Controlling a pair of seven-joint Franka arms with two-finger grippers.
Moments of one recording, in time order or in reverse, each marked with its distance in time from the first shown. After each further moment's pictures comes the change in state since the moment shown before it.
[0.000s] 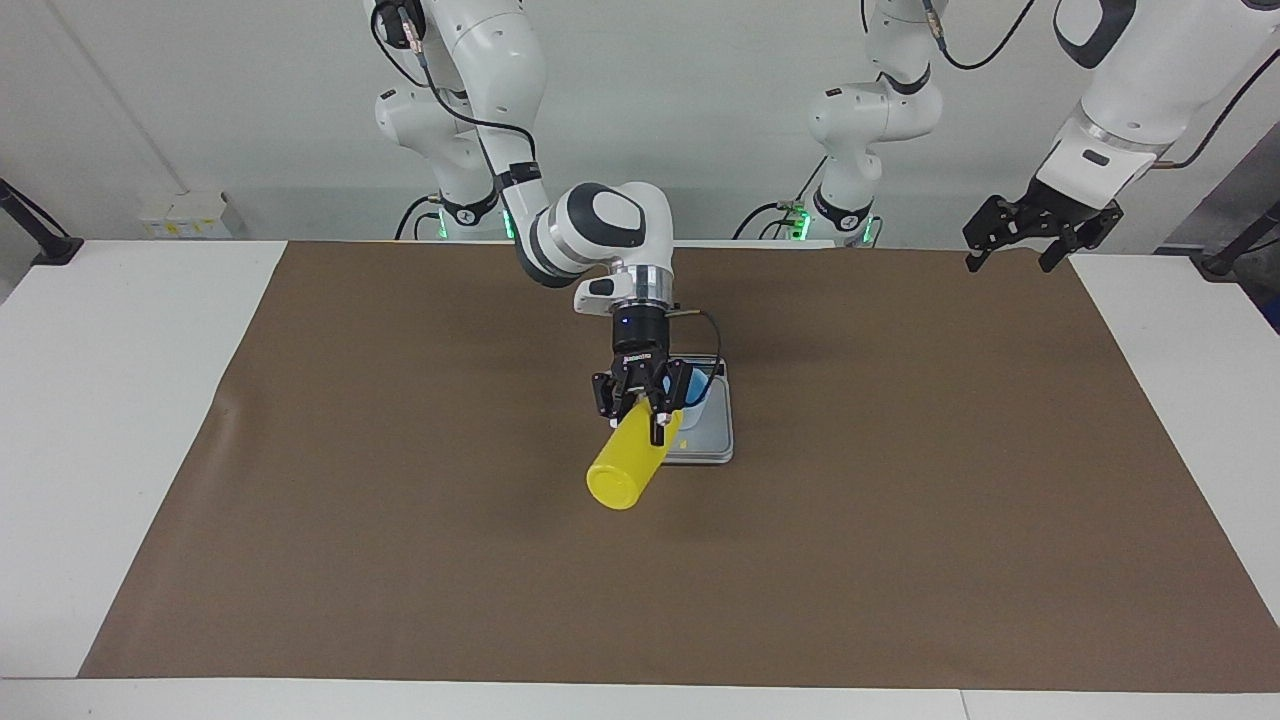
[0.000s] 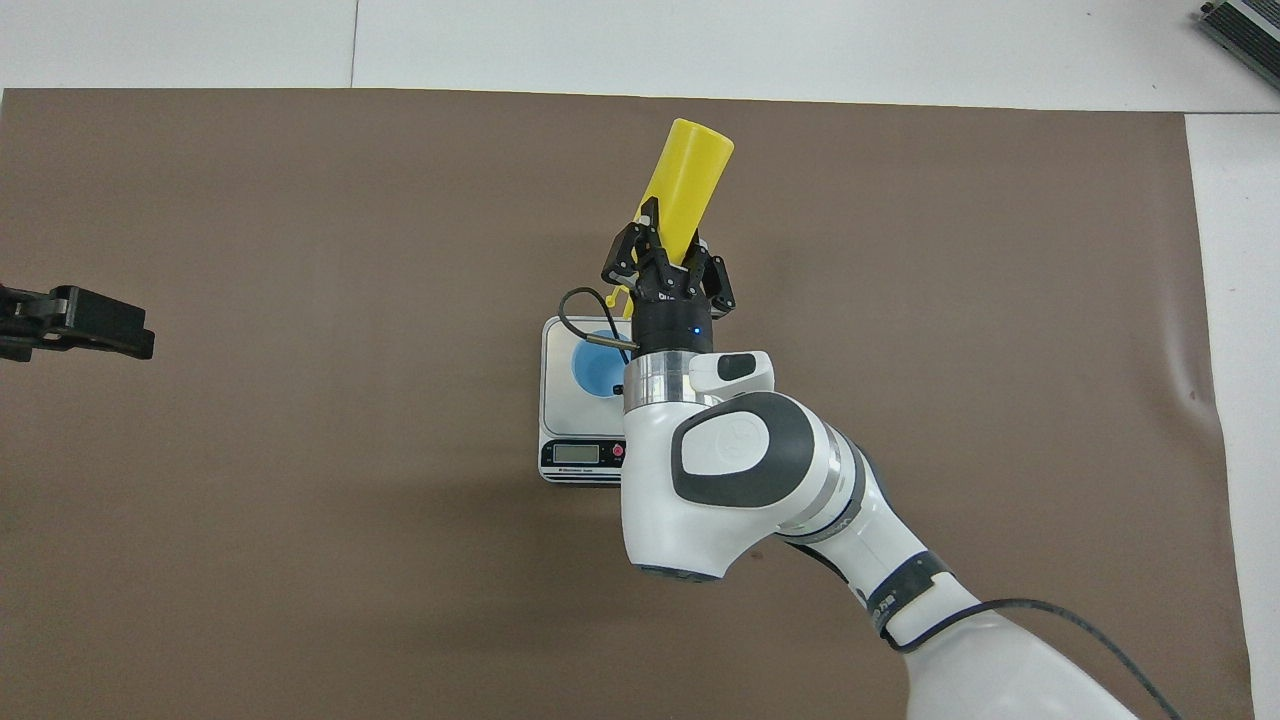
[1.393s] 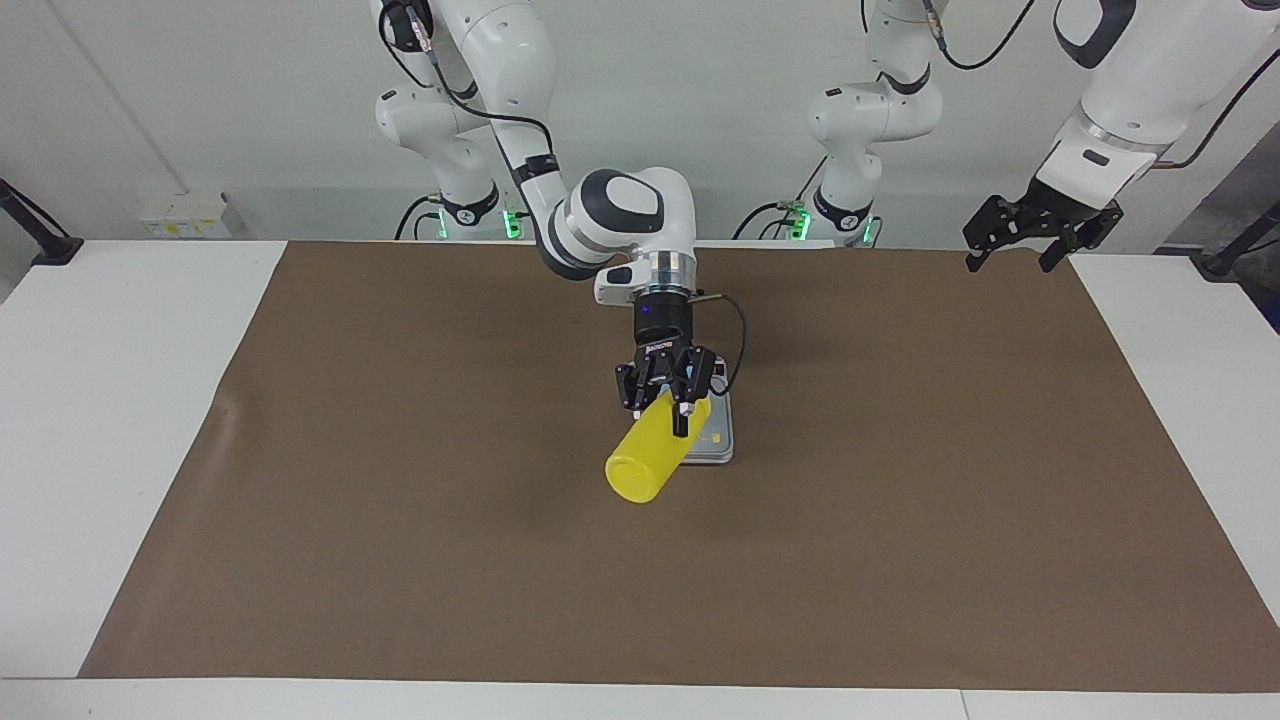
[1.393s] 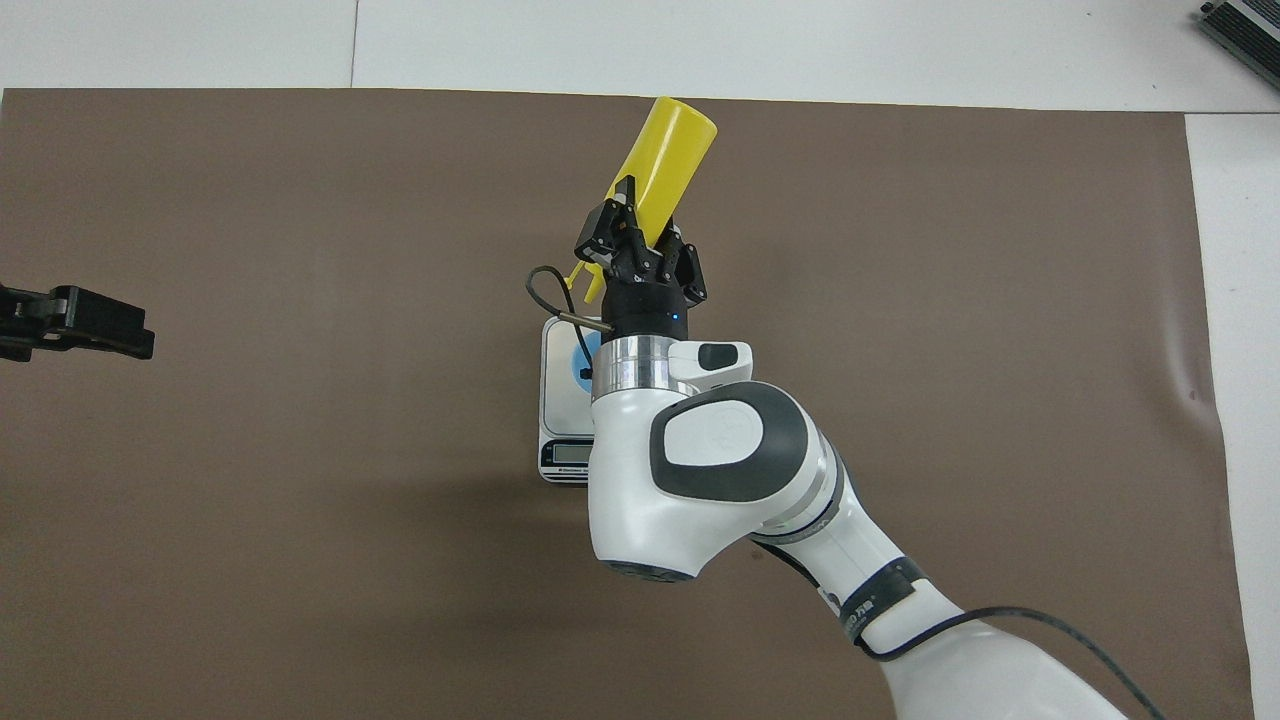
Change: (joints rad) left arm 0.000 0.000 0.000 0.000 0.000 0.000 0.000; right arm 0.004 -0.011 -0.001 0.093 0.213 0.062 0.014
